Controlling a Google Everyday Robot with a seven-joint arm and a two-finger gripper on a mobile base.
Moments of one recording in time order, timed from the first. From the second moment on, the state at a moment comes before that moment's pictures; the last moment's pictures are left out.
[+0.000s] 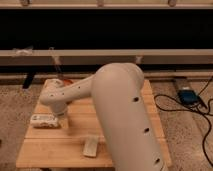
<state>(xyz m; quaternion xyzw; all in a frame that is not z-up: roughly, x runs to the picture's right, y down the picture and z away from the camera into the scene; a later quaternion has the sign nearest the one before) -0.251 0.178 0.837 -0.31 -0.10 -0.18 0.93</state>
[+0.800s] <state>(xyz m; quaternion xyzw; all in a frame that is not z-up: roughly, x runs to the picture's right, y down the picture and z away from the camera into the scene) -0.249 0.186 0.840 -0.32 -0.11 -0.17 0.93</state>
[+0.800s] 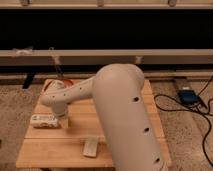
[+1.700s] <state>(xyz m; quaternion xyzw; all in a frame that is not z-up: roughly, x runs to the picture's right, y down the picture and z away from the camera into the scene) -0.211 0.147 0.840 -0.30 -0.08 -0.22 0.93</state>
